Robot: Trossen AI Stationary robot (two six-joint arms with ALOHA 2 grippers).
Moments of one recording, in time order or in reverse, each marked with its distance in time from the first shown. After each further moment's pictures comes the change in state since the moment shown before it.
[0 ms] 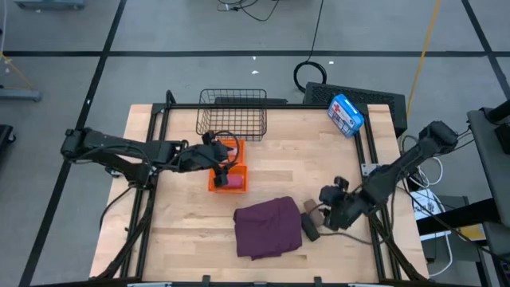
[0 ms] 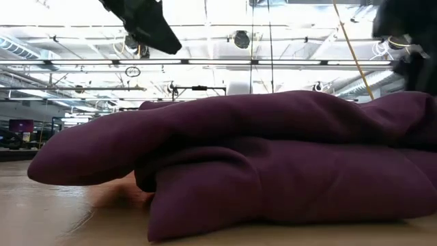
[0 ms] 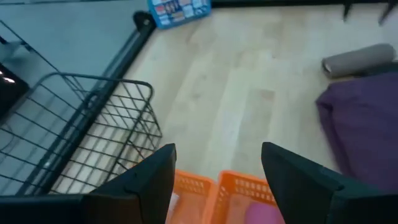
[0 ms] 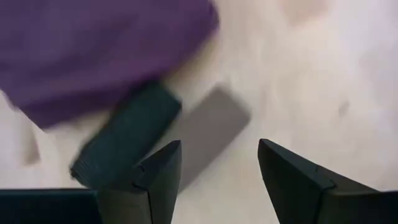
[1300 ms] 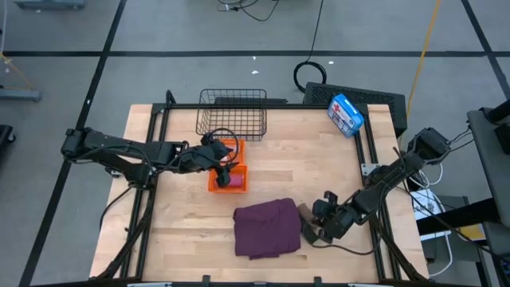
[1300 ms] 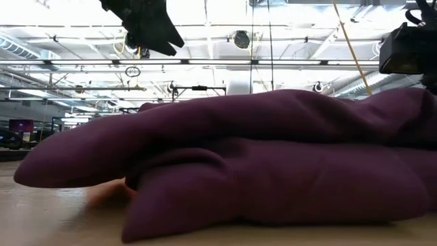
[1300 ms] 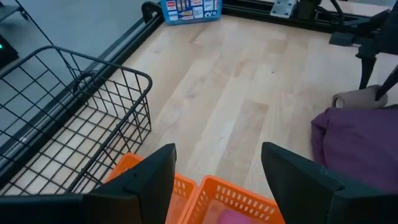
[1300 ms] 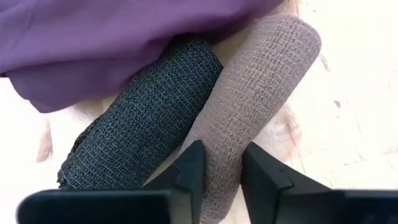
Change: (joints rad) left arm -0.011 0.005 -0.001 0.016 -0.014 -0.194; right arm 0.037 0.210 -0.178 0.472 -0.067 -0.019
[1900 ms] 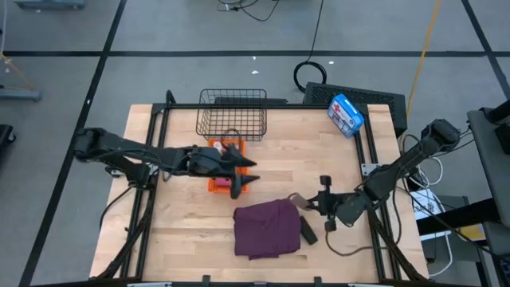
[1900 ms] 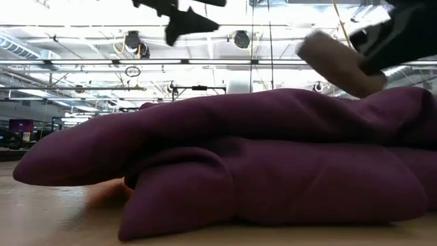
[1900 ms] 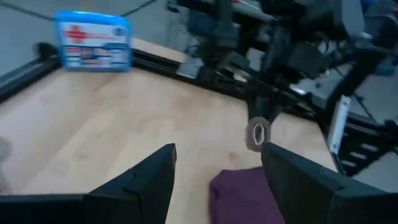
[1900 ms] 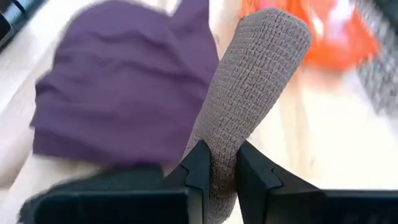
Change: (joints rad) left arm -0.015 0.140 0.000 0.454 0.265 -0.040; right arm -0.054 -0.294 -0.003 0.085 0.253 -0.690
